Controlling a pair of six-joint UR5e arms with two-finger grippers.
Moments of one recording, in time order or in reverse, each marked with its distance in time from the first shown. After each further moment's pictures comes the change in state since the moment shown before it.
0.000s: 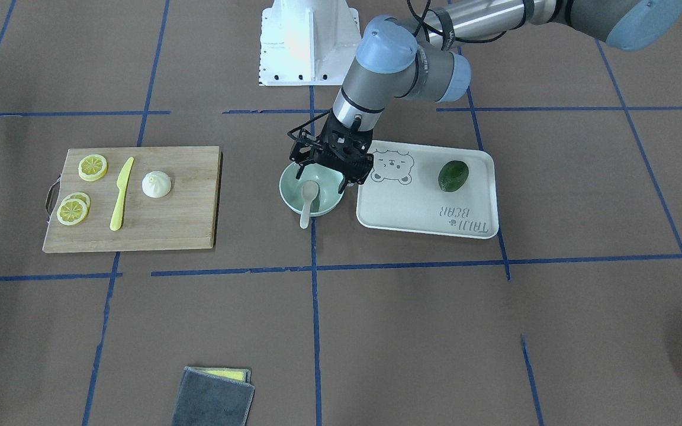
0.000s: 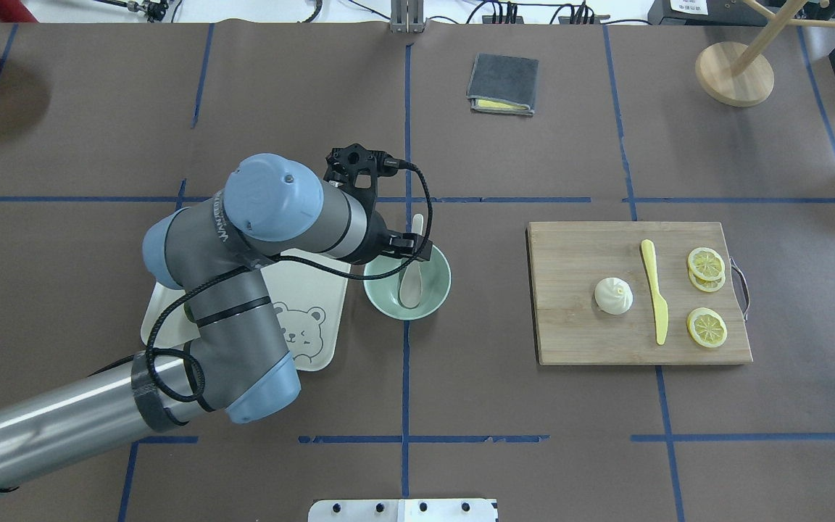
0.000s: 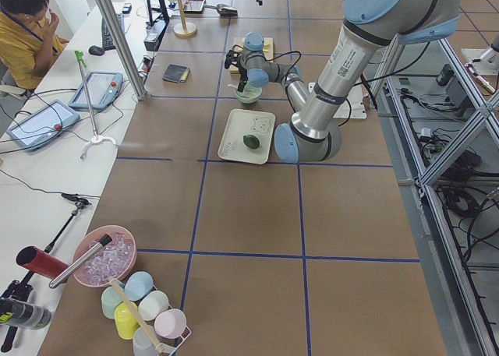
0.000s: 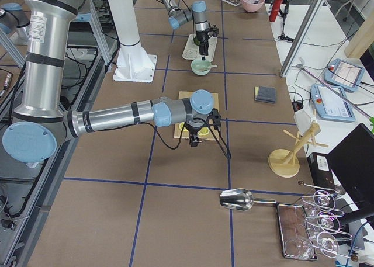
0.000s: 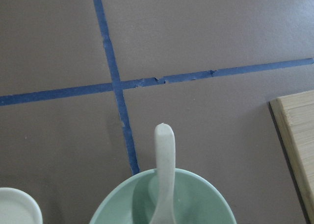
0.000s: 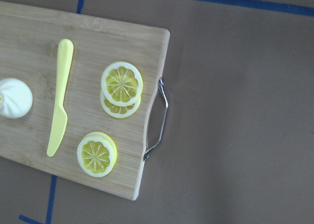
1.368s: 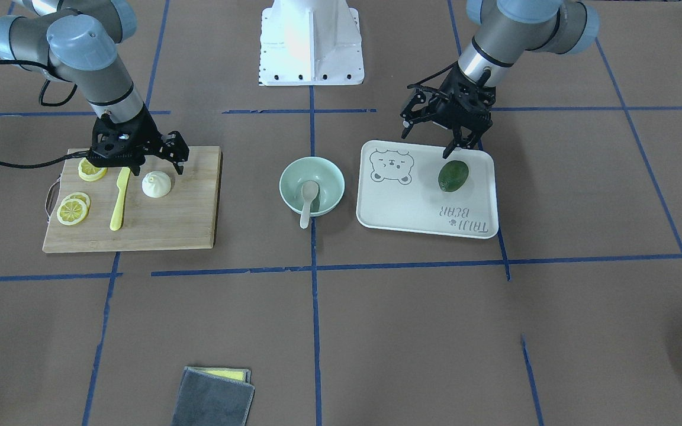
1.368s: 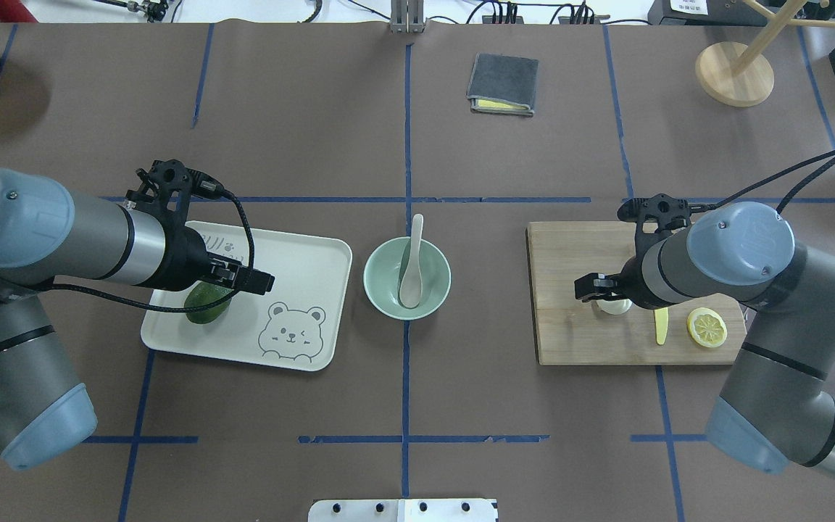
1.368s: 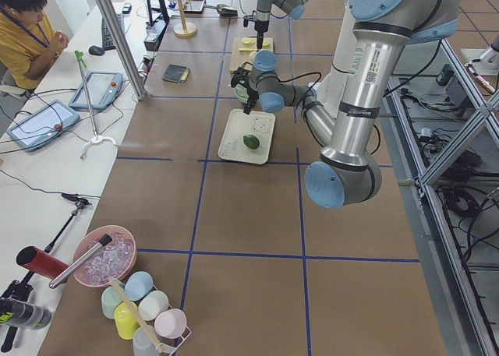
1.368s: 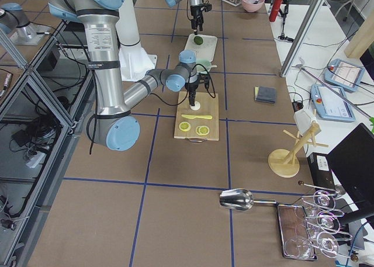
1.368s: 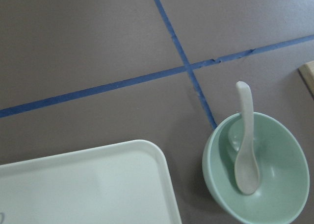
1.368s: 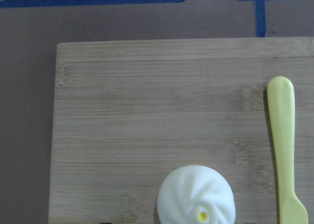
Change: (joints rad) left arm -0.093 0.434 -0.374 -0.004 -0.109 0.168; right arm -0.641 0.319 -0.010 0.137 -0.667 0.920
